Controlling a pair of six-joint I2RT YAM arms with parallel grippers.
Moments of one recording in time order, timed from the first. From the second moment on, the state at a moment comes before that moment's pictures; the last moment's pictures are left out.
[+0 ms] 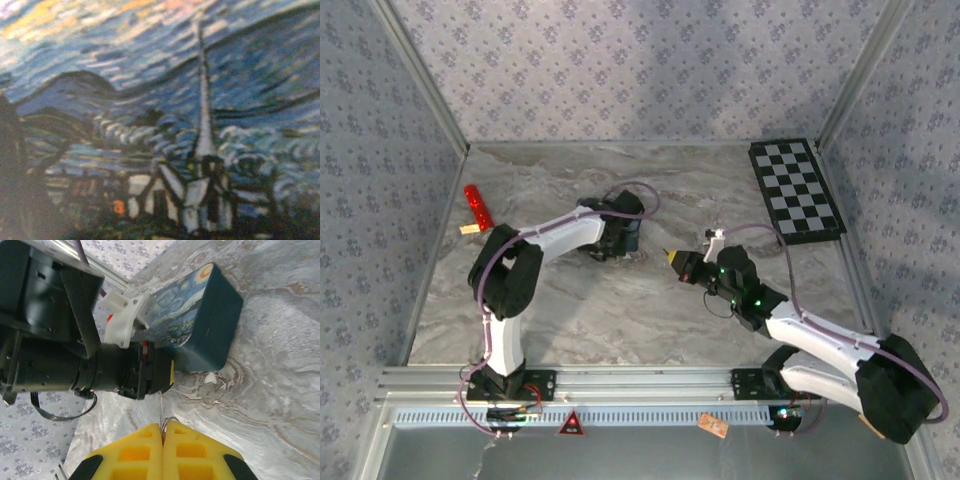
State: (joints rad) left arm -0.71 1.93 1.39 -0.85 -0.32 -0.58; right arm 0.68 1.00 0.39 0.31 -0.12 0.88
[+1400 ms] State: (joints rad) left arm -0.55 1.63 0.81 -0.21 0.06 -0.39; right arm 0.63 0.97 0.37 0.24 -0.13 0.88
